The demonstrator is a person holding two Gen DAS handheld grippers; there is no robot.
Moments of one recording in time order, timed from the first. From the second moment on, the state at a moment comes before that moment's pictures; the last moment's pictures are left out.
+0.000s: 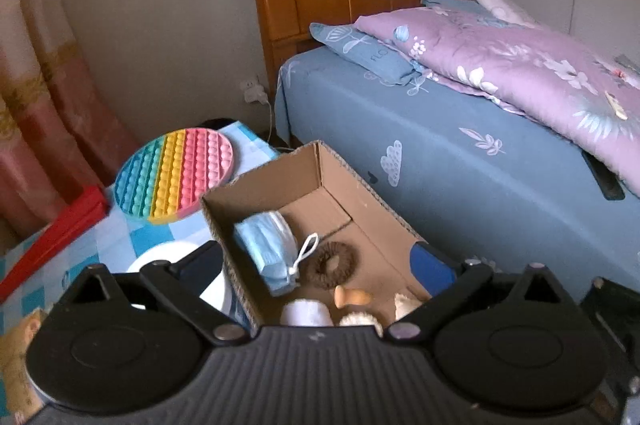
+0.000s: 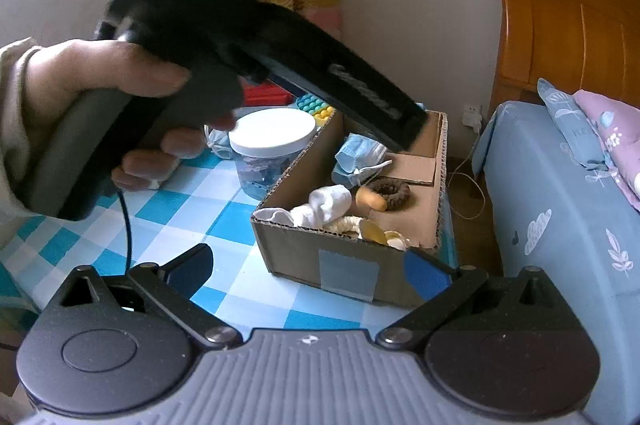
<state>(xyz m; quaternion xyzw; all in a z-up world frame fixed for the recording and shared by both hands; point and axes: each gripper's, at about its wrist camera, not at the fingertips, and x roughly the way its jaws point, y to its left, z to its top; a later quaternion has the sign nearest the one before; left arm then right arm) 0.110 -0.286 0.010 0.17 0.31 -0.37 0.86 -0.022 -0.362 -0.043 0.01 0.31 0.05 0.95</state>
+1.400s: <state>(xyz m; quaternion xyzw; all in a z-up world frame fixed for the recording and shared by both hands) 0.070 -0.015 -0.050 0.04 0.35 -0.07 0.93 0.006 -0.269 -0.030 -0.06 0.35 0.08 0.93</state>
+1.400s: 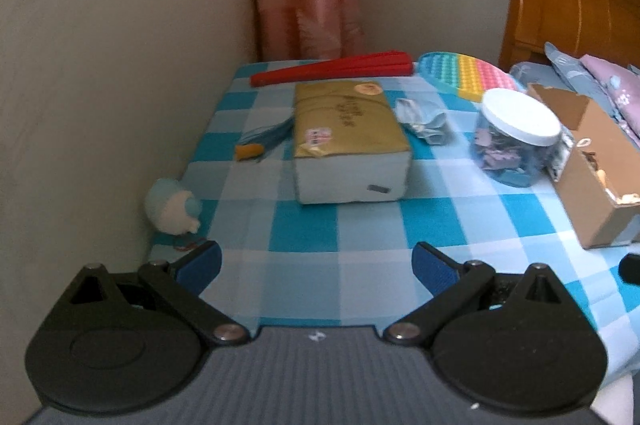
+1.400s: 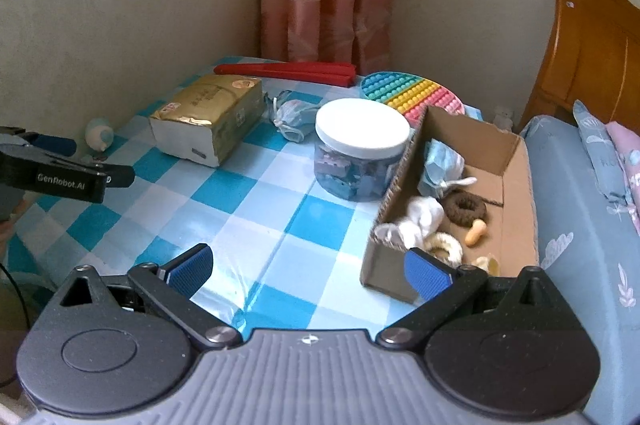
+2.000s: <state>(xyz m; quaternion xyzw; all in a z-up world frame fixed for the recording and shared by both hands) 0.095 0.017 -0.061 0.02 0.36 -0.06 0.93 0.121 -0.235 0.007 -0.11 0.35 0.14 0.92</state>
